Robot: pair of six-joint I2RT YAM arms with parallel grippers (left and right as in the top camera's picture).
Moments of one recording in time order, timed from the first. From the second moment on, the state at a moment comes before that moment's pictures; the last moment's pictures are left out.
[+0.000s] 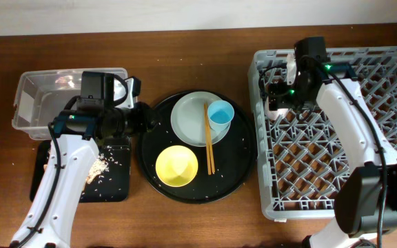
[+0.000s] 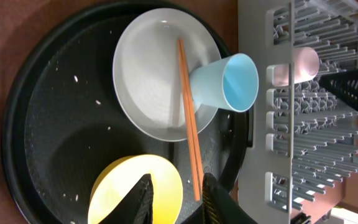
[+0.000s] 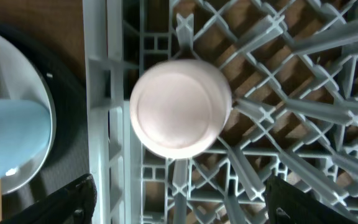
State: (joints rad) left arm -0.11 1.45 1.22 -0.81 0.50 -0.34; right arm 0.06 1.79 1.53 -1.01 -0.05 0.06
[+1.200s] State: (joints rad) left arm -0.54 1.87 1.22 -0.25 0.07 -0.52; right arm 0.06 1.62 1.63 -1.22 -0.14 0.05
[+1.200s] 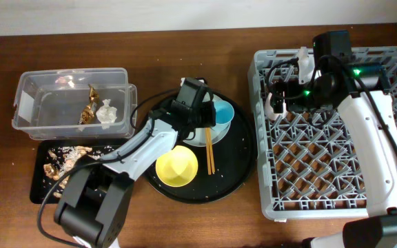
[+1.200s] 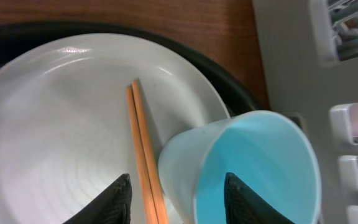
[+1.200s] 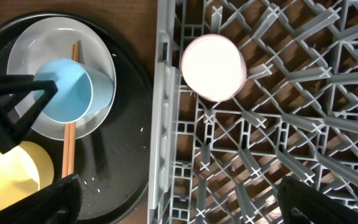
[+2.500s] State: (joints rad) left arm -0.12 1.30 1.23 -0.28 1.03 -0.54; right arm -0.02 1.50 1.73 -1.33 -1.04 -0.37
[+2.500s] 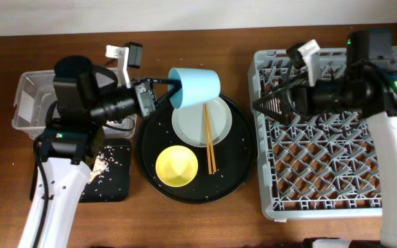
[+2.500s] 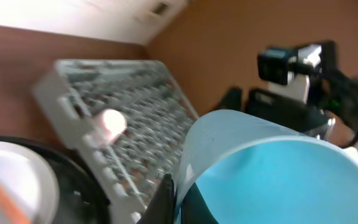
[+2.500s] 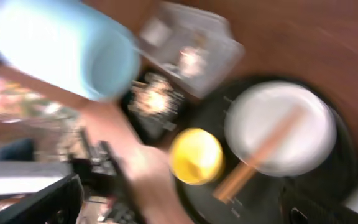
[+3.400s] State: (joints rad) left arm -0.22 1.30 1.23 -0.18 1.19 -0.59; right arm 0.16 1.50 1.73 -1.32 -1.29 -0.57
